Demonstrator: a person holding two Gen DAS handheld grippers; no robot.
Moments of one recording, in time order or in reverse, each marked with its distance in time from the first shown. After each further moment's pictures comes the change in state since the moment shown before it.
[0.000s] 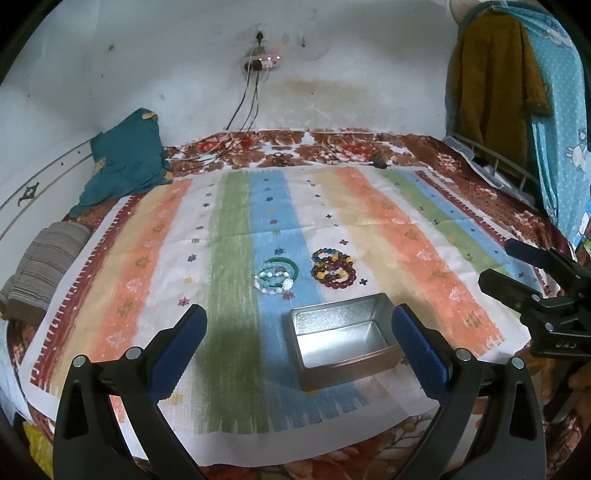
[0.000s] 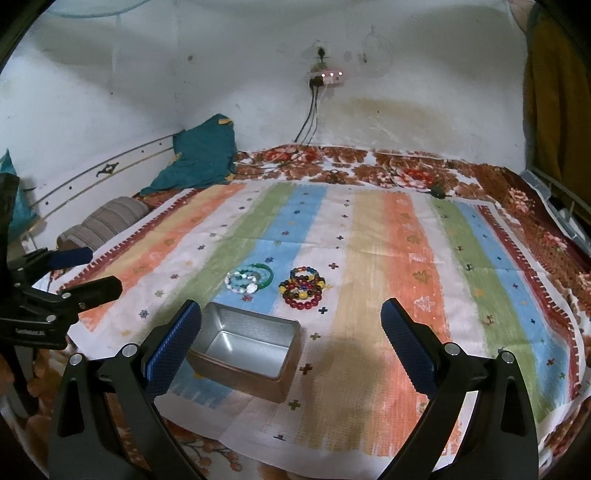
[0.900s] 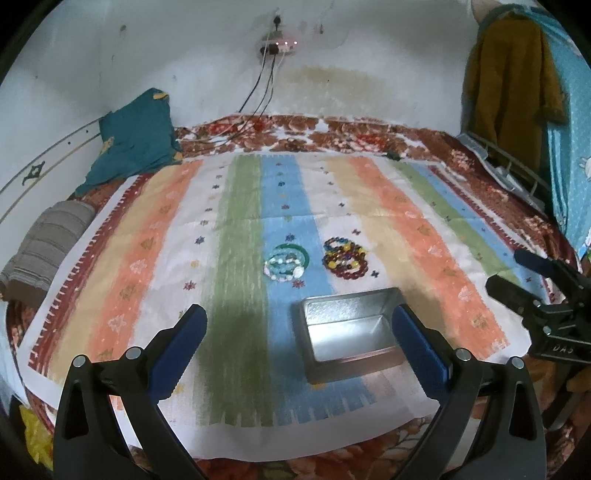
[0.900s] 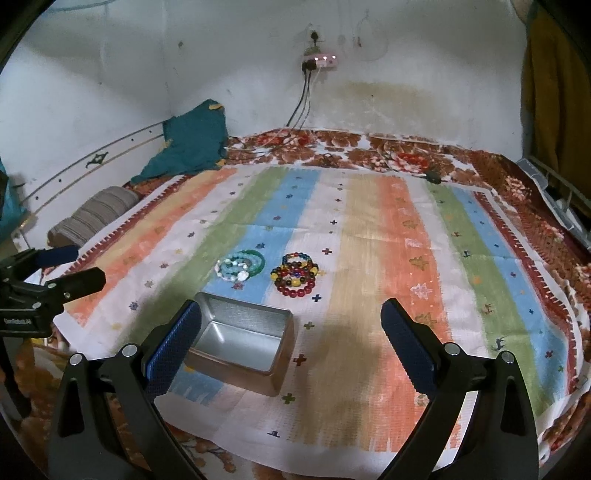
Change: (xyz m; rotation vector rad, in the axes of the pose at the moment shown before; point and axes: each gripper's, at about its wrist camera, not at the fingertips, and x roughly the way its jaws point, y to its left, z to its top) left arm 0.013 0.012 0.003 -0.057 0.071 0.026; right arm 0.017 -0.006 -0.001 0.014 0.065 -0.034
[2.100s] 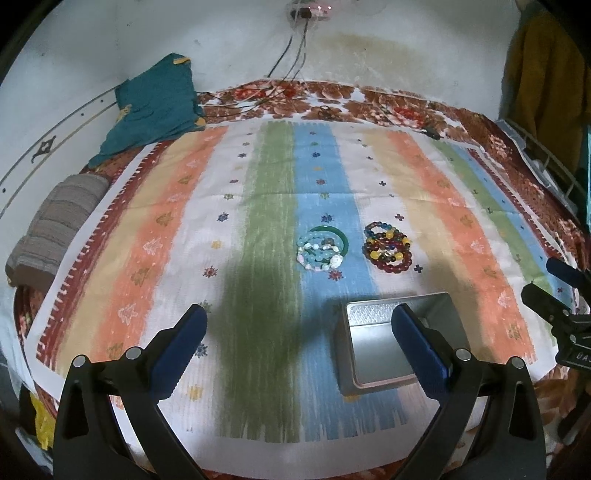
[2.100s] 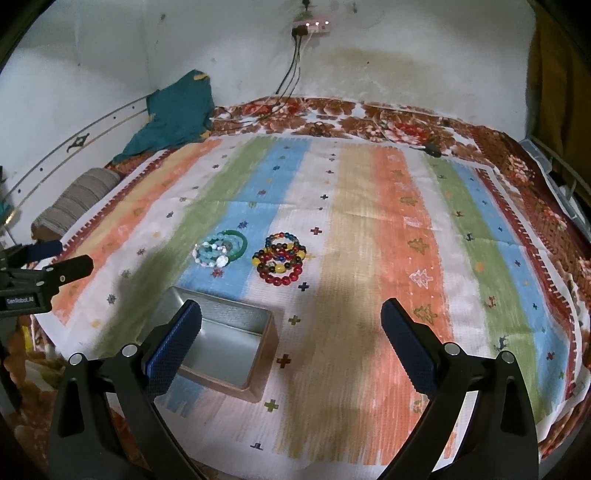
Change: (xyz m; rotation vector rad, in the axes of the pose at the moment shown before) left arm 0.051 0.025 0.027 -0.052 0.136 0.084; right arm 0.051 -0.014 0.022 0.012 0.143 -0.007
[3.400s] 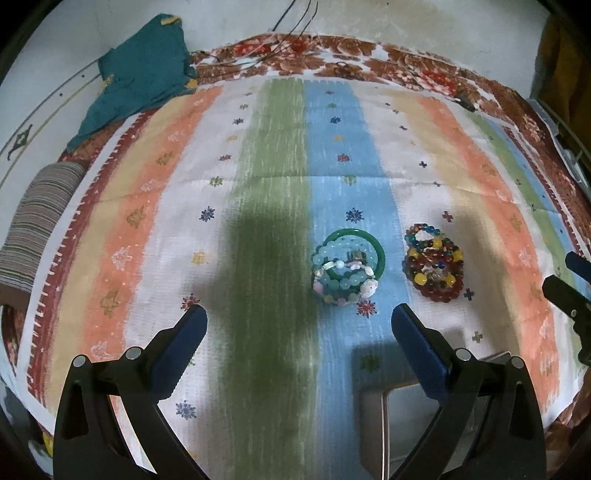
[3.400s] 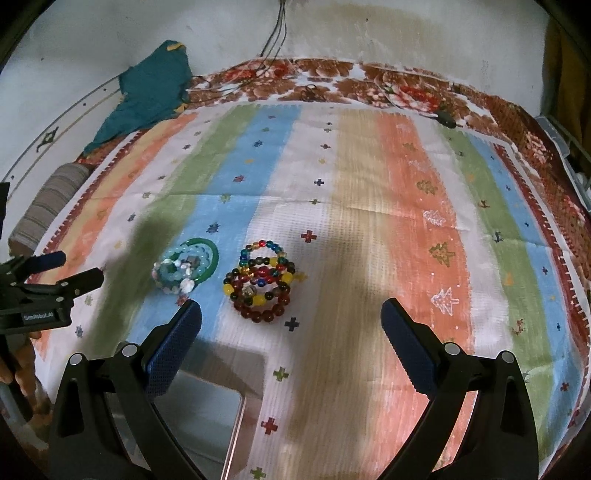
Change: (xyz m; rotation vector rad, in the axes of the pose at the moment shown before) left arm 0.117 0.011 0.057 -0.018 0.180 0.037; right arm 0.103 -0.016 0.058 0.046 0.154 -0.024
